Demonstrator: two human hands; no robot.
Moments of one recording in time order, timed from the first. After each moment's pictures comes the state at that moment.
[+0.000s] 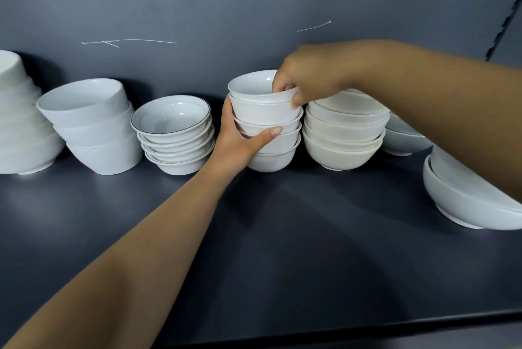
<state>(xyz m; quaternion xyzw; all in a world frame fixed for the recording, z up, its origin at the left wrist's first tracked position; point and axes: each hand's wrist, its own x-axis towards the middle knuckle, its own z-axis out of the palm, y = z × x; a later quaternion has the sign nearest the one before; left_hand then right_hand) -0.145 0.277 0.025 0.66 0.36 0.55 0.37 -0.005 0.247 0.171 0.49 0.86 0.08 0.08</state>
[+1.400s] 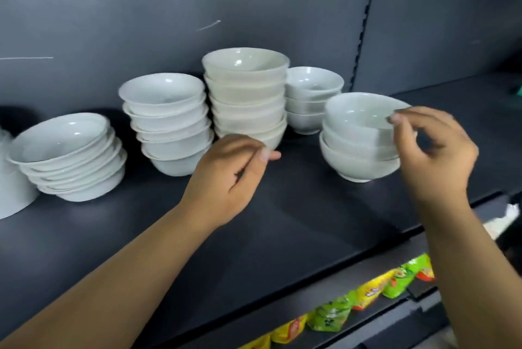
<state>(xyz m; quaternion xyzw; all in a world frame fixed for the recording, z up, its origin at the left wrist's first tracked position) -0.071 0.178 0.035 0.86 0.16 0.48 0.11 0.153 0.077 0.038 0.60 0.46 0.19 -0.63</state>
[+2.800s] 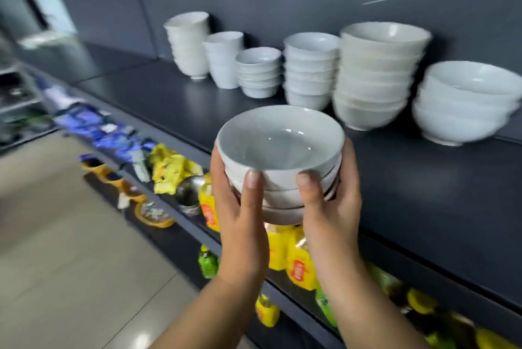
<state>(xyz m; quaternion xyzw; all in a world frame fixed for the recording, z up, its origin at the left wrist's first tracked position) 0.030 -0.031 0.003 0.36 0.43 0.82 0.15 0.097 0.014 0.005 0.18 0.57 -0.52 -0.61</state>
